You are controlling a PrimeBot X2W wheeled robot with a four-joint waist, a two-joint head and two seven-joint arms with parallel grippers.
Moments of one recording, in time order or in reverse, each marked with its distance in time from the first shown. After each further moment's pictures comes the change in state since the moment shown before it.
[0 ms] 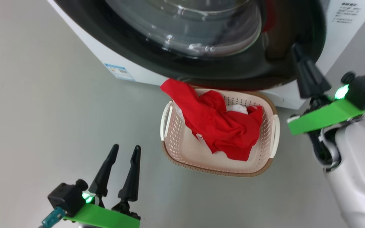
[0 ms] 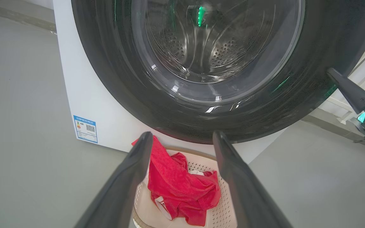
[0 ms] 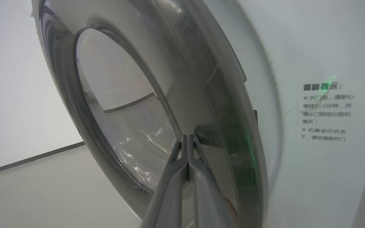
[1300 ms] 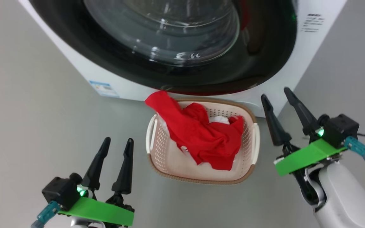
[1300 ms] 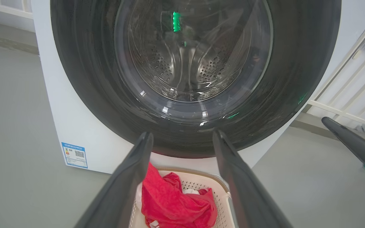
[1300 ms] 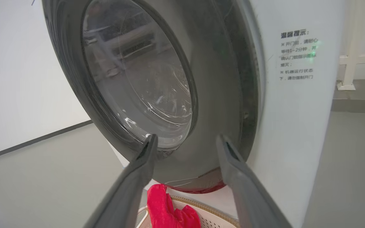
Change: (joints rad) left arm -0.038 -0.002 0.039 0.016 0.051 0.000 0.000; right arm 0.169 0.018 0.052 -0.009 0.009 0.000 0.000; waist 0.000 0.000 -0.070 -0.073
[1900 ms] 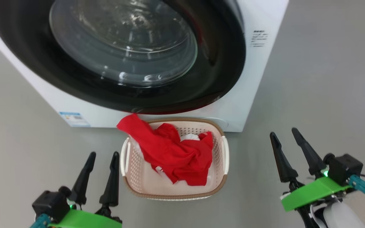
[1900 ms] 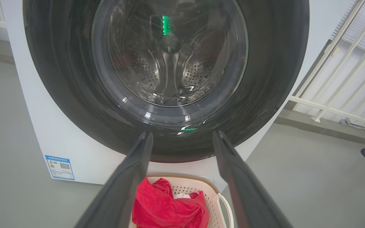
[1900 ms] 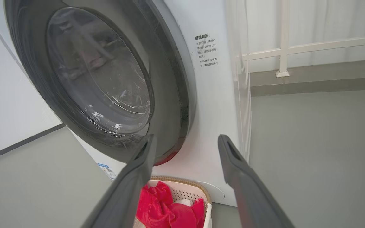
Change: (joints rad) left arm 0.057 0.010 0.068 0.018 0.042 0.000 0.000; right arm 0.206 0.043 -0.077 -0.047 -0.009 0.000 0.000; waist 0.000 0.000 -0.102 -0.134
